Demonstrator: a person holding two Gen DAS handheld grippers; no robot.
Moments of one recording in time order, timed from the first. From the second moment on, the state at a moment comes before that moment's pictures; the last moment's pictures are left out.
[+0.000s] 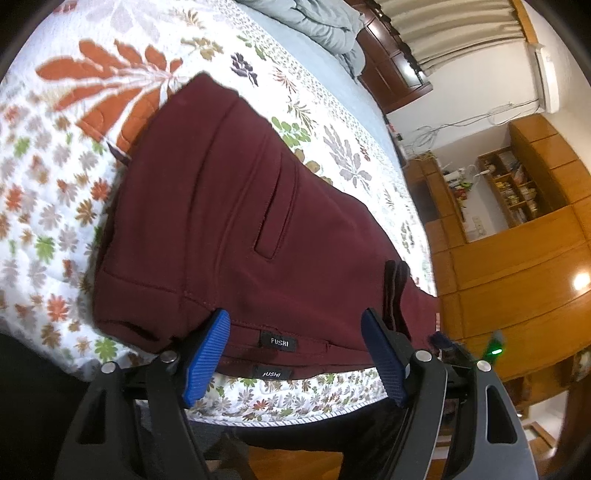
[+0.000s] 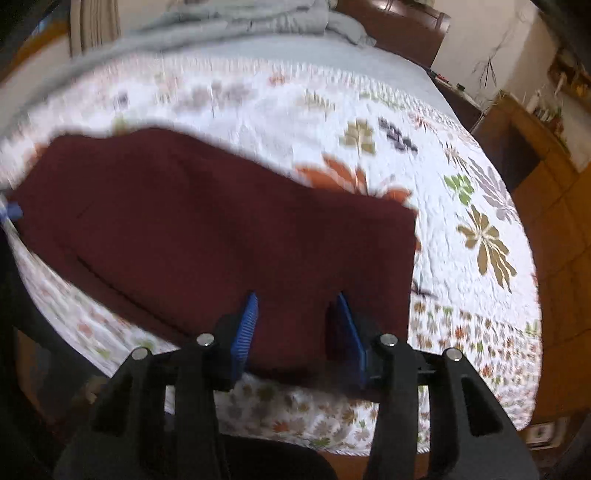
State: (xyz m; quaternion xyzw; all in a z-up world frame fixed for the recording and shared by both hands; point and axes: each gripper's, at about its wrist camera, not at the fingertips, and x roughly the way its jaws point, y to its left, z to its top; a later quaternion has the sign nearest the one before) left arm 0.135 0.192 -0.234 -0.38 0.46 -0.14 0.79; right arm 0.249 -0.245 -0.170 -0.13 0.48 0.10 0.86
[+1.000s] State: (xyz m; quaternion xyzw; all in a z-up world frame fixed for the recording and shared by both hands) left arm 0.114 0.160 -0.158 -0.24 0.45 -0.04 0.86; right arm 0.351 -0.076 -0.168 -0.21 0.55 0.24 0.77
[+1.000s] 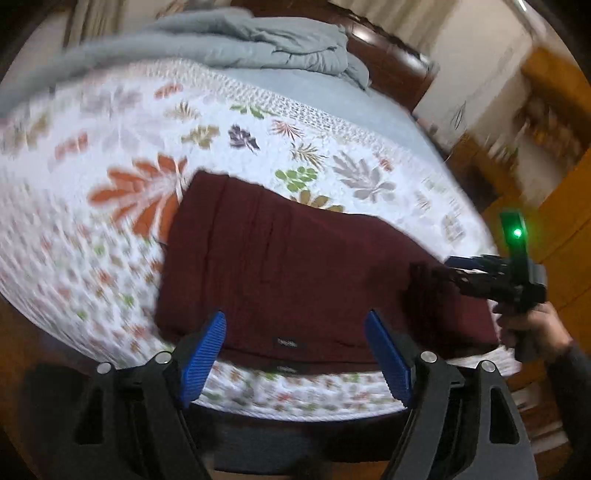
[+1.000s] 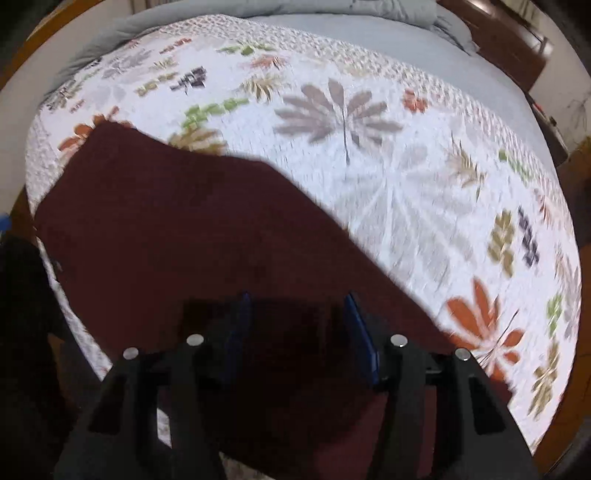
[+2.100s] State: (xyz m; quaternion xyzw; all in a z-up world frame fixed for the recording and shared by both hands) left arm 0.093 0.236 -0.301 -0.70 0.35 0.01 0.62; right arm 0.434 0.235 -0.201 -0.25 0.65 0.53 0.47
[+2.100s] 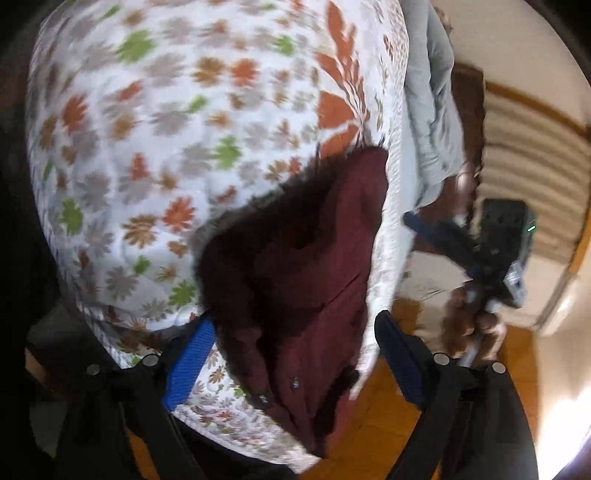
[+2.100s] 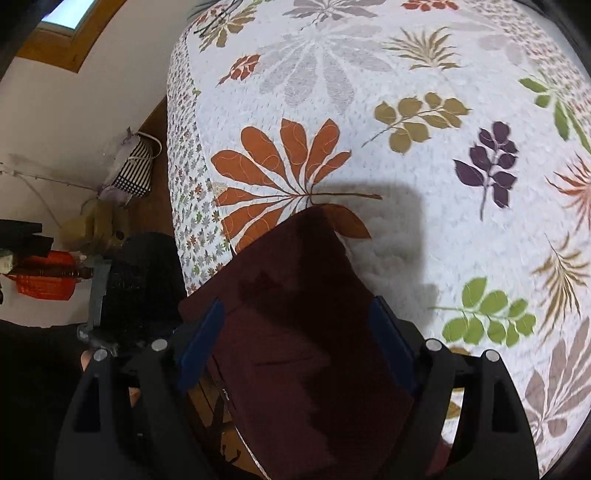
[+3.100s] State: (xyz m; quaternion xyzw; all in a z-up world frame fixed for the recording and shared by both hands) left arm 0.101 0.233 -0.301 -0.65 0.41 0.03 0.64; right arm 0.433 0.291 -0.265 -0.31 0.67 0.58 0.35
